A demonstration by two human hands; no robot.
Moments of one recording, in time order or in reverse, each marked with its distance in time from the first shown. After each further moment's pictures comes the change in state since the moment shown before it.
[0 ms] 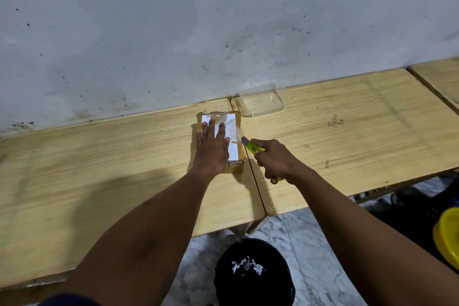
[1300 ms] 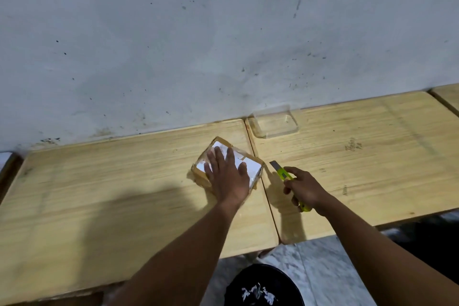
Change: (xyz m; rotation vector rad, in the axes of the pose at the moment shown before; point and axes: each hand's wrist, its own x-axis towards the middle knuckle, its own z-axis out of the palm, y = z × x) left_hand -0.013 0.021 0.007 -0.161 0.100 -0.296; right_hand 0.025 0.045 -0.022 0.066 0.089 0.077
